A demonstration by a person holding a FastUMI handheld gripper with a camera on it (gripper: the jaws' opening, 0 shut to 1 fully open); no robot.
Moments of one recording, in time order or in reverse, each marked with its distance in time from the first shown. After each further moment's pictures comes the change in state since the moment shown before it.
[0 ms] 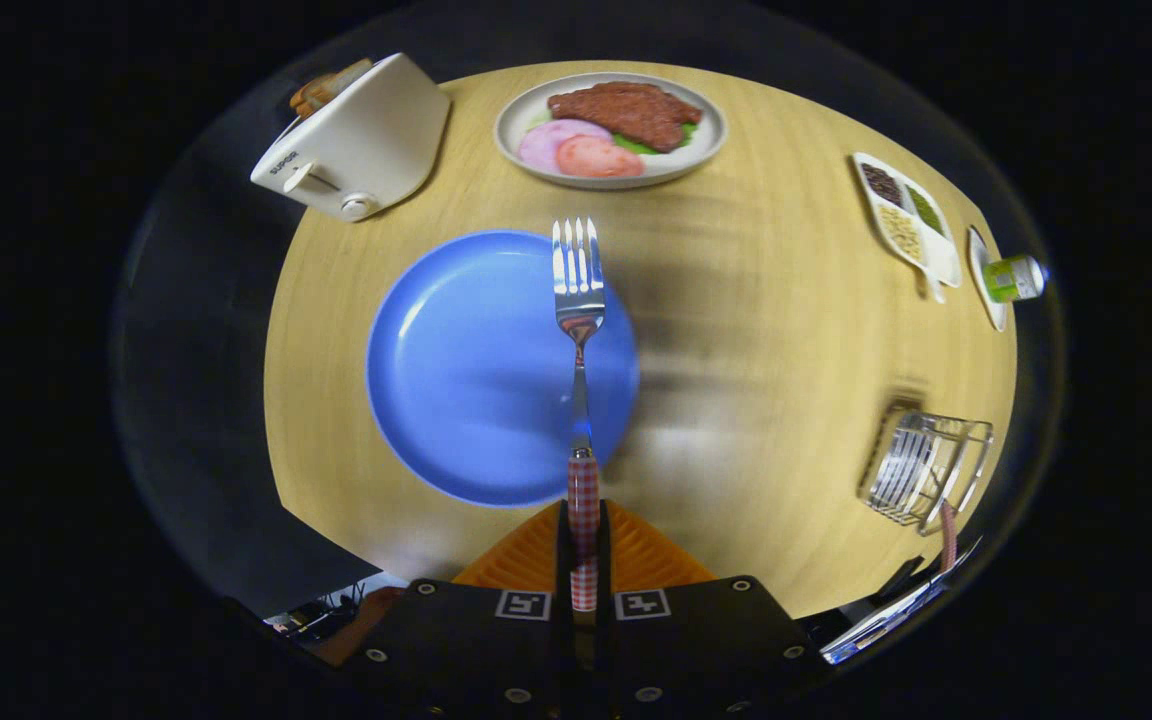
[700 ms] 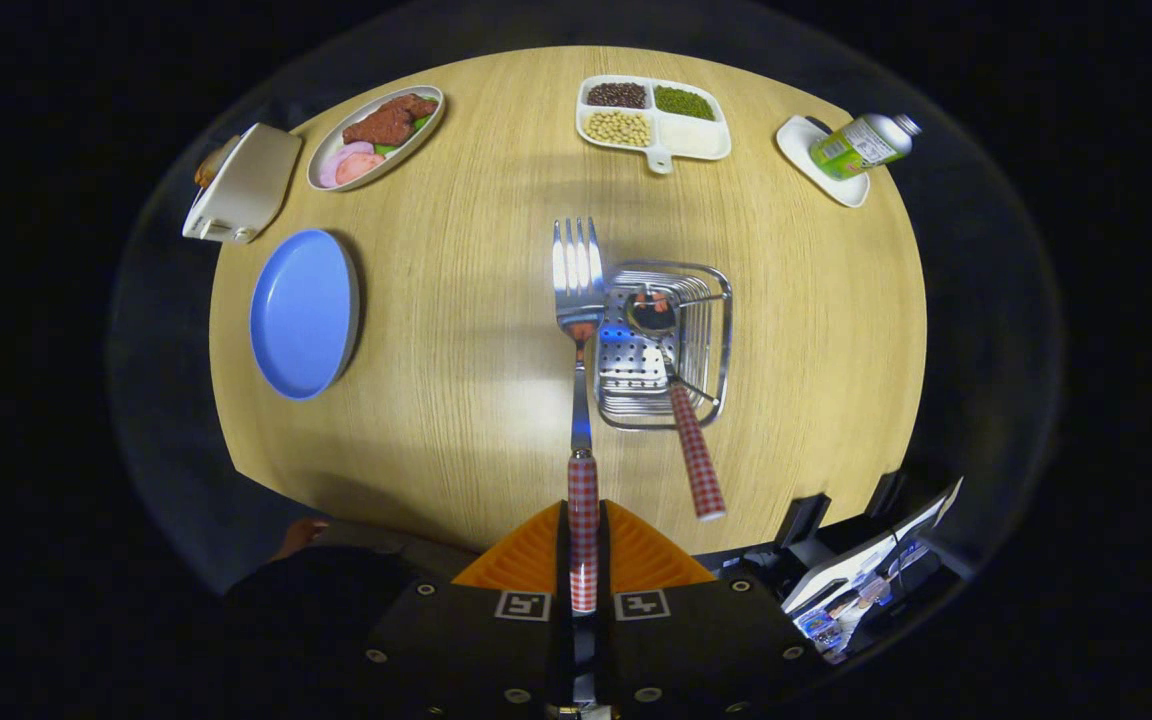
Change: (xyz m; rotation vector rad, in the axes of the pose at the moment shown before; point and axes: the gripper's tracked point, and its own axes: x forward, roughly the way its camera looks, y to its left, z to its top) arm -0.063 -0.192 -0.086 0.130 0.160 -0.094
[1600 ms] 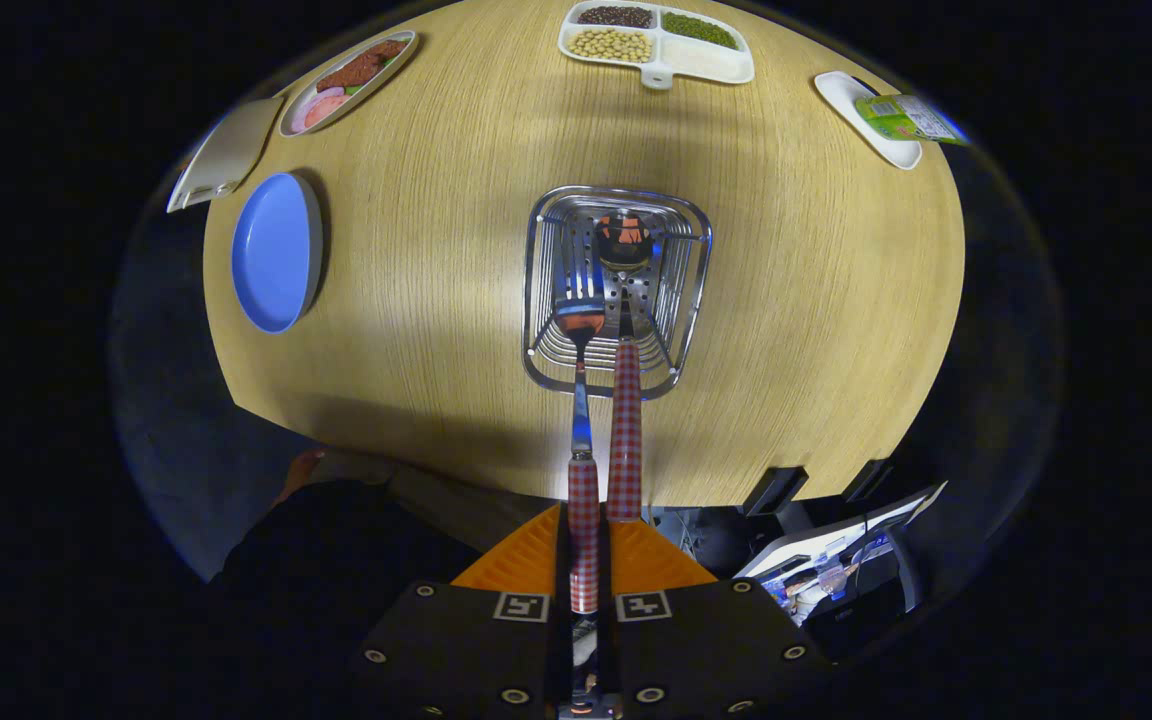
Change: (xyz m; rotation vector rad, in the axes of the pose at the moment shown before) arm 0.002 -0.024 -0.010 -0.088 0.331 0.069
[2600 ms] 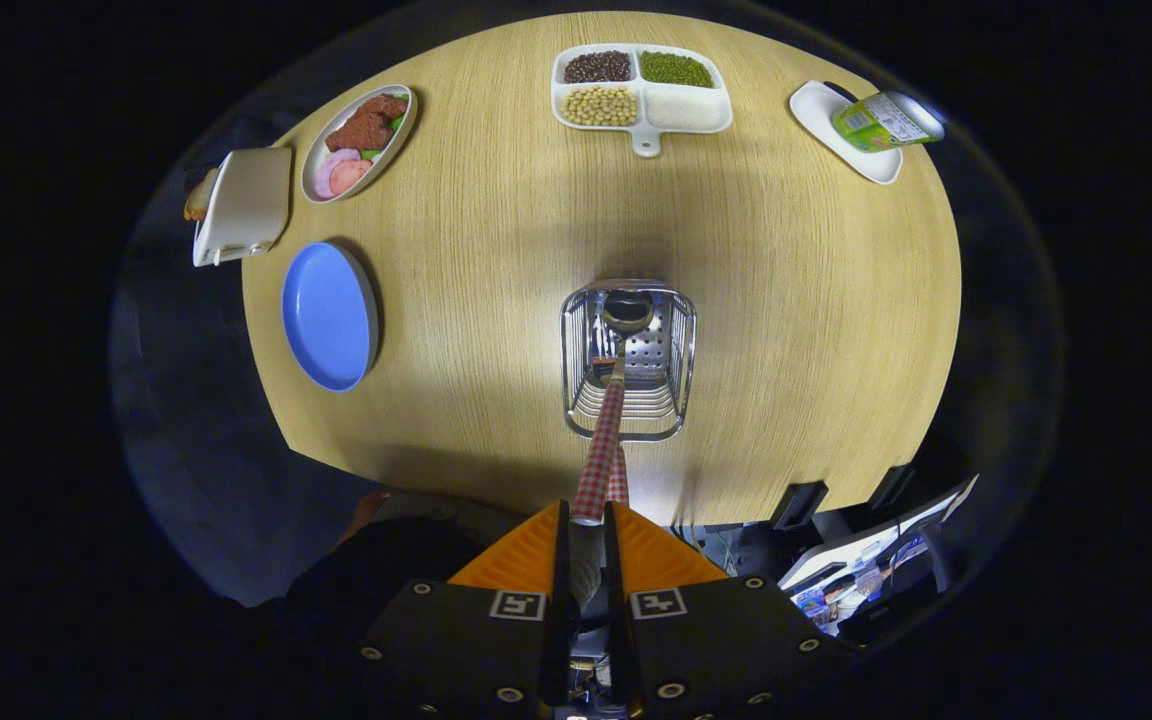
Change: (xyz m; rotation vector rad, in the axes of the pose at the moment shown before) arm -0.044 0.009 0.020 0.076 -0.172 0.099
